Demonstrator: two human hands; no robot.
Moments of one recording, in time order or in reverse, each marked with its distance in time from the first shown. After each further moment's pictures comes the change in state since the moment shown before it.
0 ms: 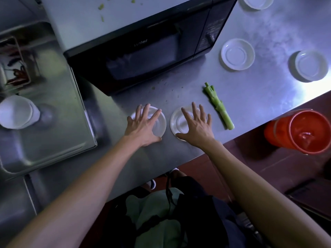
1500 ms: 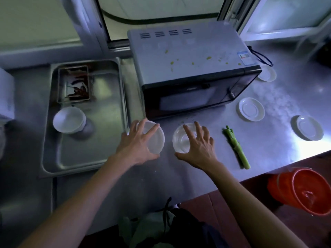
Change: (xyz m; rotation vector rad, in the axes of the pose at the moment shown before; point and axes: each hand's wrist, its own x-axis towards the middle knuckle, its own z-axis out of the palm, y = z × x) left_hand -0.093 -0.109 -0.068 -0.103 0.270 -0.083; right_hand -0.014 -0.123 -0.061 -0.074 0.203 -0.170
